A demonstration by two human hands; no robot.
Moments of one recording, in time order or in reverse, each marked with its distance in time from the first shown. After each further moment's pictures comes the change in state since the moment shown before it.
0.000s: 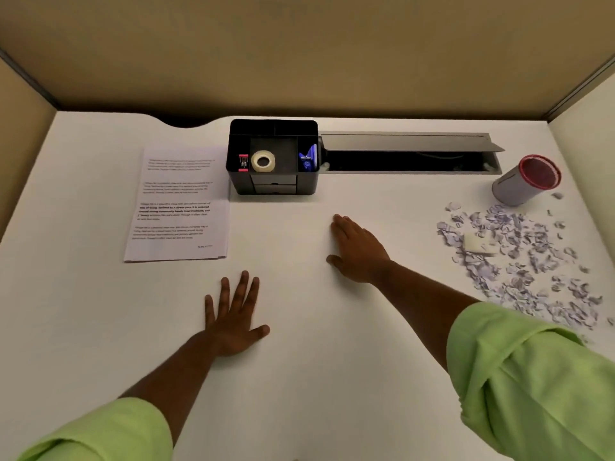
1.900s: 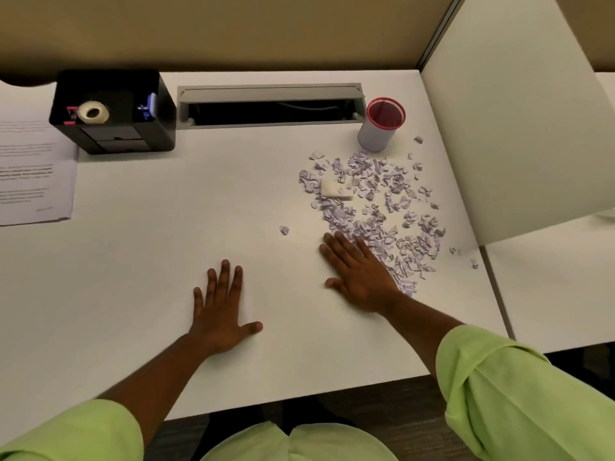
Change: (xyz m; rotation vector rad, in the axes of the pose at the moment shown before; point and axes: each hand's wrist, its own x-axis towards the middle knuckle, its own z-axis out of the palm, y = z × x) left_hand -0.027 0.272 0.103 -0.041 0.120 0.061; right_hand -0.252 0.259 0.081 -0.193 0.171 -0.168
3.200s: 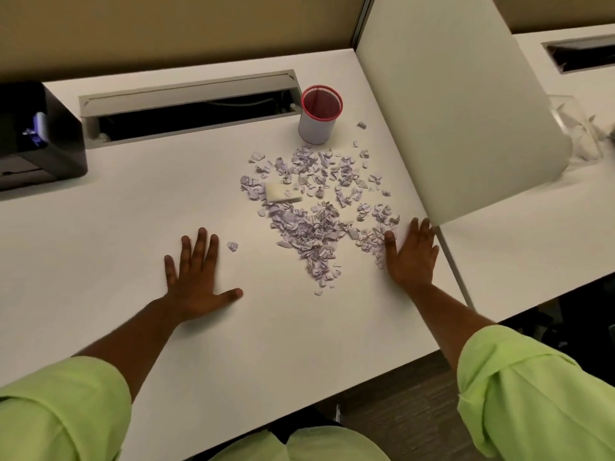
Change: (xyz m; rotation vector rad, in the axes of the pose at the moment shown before) left_hand 0.095 0.044 -0.062 0.080 -0.022 0.161; right_hand -0.077 0.117 0.016 0.393 0.250 1.141
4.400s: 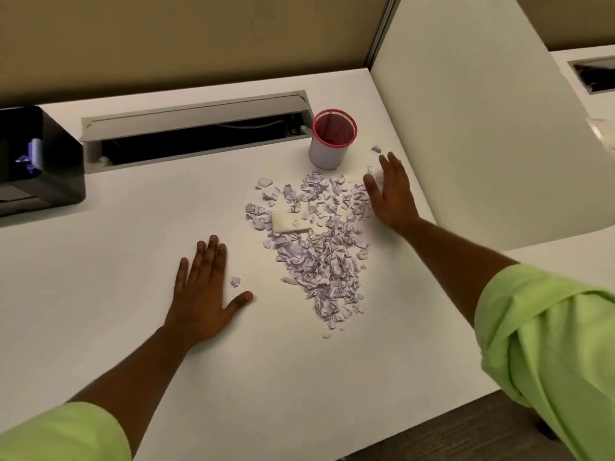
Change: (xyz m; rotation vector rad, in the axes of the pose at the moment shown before) left_hand 0.044 0.006 -0.004 0.118 0.350 0.096; right_hand 0.155 -0.128 -0.019 0.171 -0.023 -0.456
